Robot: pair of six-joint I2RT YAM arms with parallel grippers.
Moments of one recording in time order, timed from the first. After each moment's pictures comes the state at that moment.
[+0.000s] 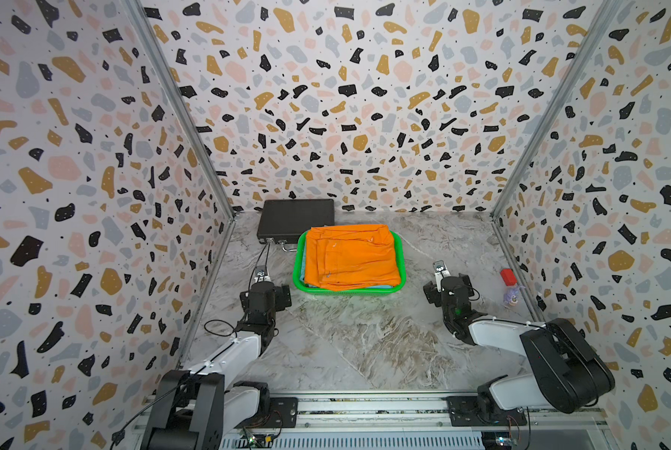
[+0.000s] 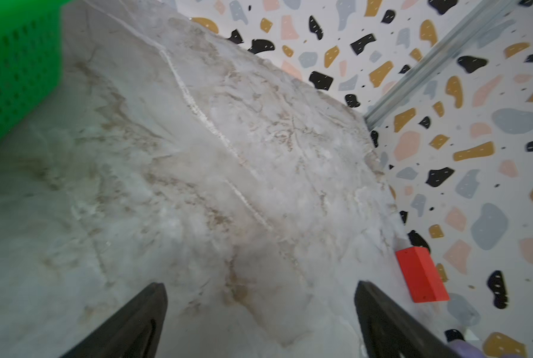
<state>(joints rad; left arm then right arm) -0.10 1.18 0.34 0.31 -0.31 -0.09 0.41 1.43 0.44 0.52 0.55 -0.23</state>
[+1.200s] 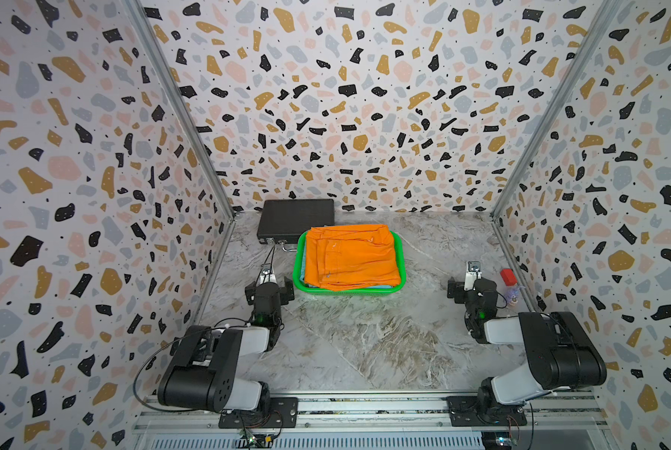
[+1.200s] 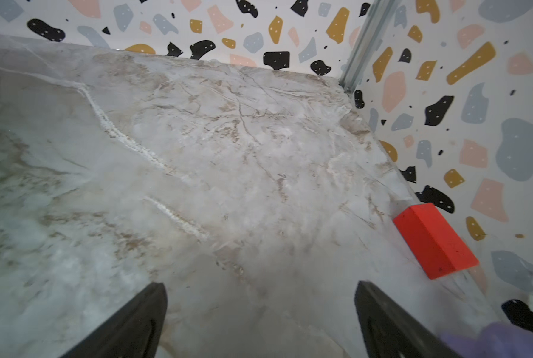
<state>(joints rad) -0.12 1.42 0.29 0.75 -0.35 -0.03 0.04 1.52 0.33 0.79 0.17 -0.09</state>
